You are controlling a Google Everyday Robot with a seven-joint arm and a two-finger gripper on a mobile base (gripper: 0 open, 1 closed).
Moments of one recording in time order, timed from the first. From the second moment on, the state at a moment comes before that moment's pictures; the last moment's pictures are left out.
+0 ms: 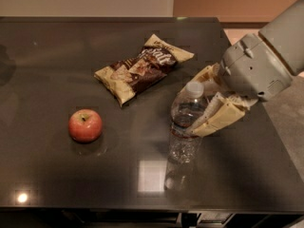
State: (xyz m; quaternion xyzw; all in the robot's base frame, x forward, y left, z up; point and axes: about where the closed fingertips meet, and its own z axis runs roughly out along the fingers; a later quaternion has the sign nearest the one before) arm 0.383 -0.075 0.956 -0.73 0.58 0.24 0.27
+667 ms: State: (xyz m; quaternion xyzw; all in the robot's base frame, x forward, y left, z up) arm 0.414 -0.017 0.976 -0.74 0.56 0.25 0.28
